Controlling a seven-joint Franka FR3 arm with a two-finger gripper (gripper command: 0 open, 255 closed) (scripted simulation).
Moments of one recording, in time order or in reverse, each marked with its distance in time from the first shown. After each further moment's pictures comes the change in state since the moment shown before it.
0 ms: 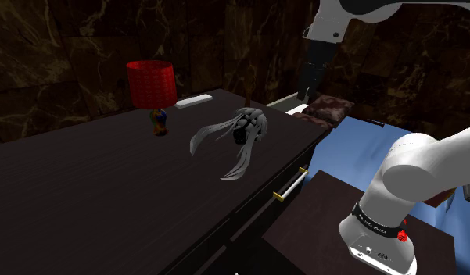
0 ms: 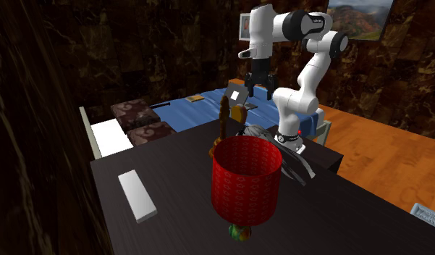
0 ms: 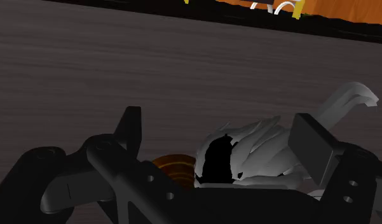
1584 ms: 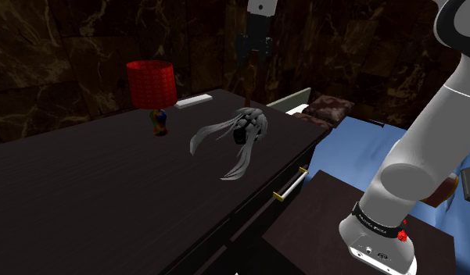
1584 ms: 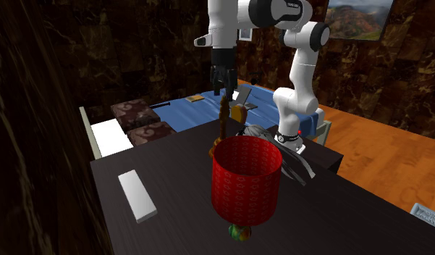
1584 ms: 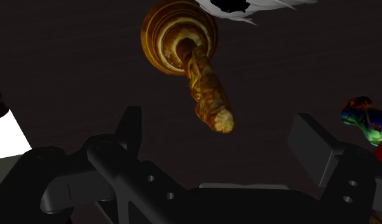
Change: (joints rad) arm -0.043 0.676 0.104 0.702 -0.039 0.010 0.334
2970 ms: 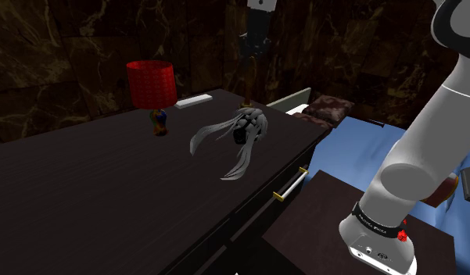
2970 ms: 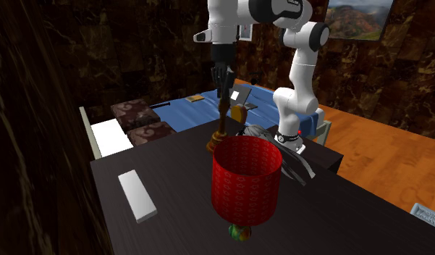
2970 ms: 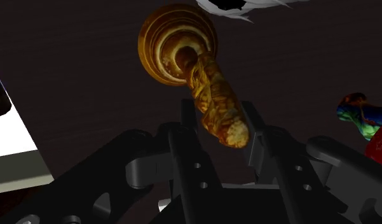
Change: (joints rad) arm 0.000 0.013 0.000 0.048 -0.001 -0.034 0.004
